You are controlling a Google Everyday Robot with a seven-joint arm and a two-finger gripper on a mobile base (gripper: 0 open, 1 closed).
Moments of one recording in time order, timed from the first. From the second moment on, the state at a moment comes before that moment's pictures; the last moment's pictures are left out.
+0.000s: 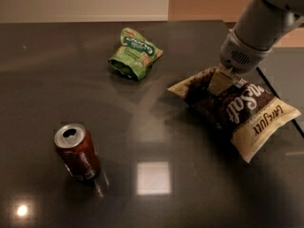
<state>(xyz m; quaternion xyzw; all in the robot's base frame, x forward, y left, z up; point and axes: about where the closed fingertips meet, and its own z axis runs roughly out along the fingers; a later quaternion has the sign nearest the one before) 0.525 -0.168 0.900 -0.48 0.87 0.04 0.14</state>
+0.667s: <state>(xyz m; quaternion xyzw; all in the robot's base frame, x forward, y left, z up) 0.536 -0.162 1.001 -0.53 0.83 0.06 0.18</state>
